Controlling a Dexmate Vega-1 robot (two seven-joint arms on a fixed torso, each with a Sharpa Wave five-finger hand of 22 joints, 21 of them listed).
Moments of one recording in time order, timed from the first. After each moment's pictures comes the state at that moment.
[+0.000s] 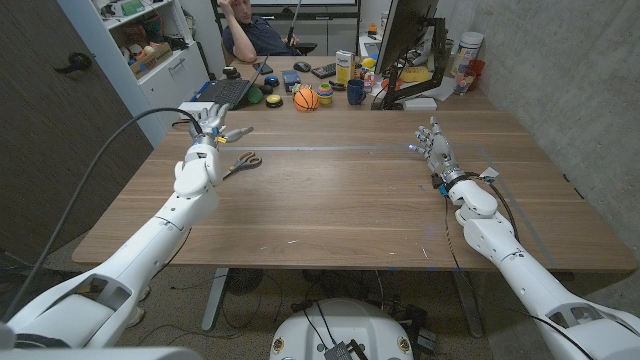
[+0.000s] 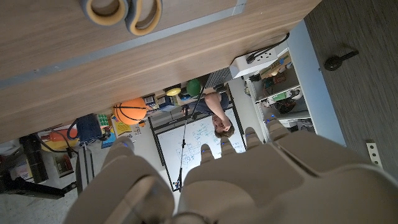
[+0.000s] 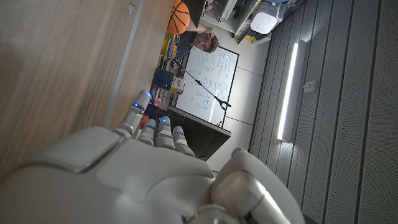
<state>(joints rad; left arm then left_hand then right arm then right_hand) 0.75 0.56 0.36 -1.53 0.93 0.55 -0.01 0.25 -0.15 0.21 -0.05 0.33 -0.17 -0.22 0.18 0.19 -0.17 -0.05 0.18 0.18 -0.17 0.15 0.21 0.19 -0.09 0.21 0.20 0.18 -0.86 -0.39 -0.22 -1.24 0.52 0.30 0.13 0.04 0.08 0.04 0.16 0.35 -0.05 0.12 0.19 0.18 0.03 0.15 0.20 0.19 -0.15 0.11 0.35 0.18 -0.17 0.07 1.16 0.19</state>
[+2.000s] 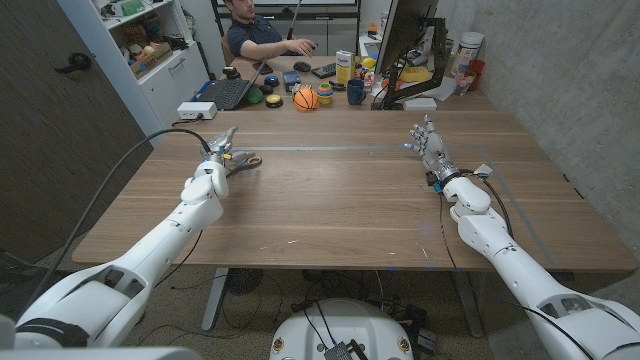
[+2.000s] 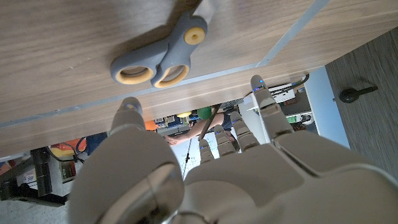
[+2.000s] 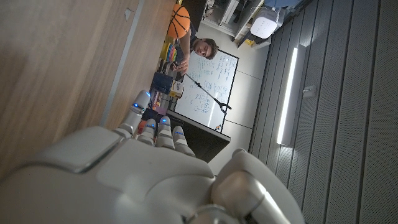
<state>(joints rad) 0.69 0.53 0.42 -1.30 0.77 0.43 0.12 0.62 -0.10 0.13 -0.14 0.40 -0.15 -0.22 0.30 0.20 0.01 -0.12 0.21 0.18 0.08 -0.03 0.27 0.17 0.46 0.22 0.19 0.17 -0.81 -0.37 -0.24 -1.19 0.49 0.31 0.13 0.04 0.08 0.03 0.16 0.35 -0.05 0.12 0.19 0.18 0.03 0.15 0.20 0.19 -0.15 0.11 0.34 0.18 -0.17 0.07 1.14 0.19</state>
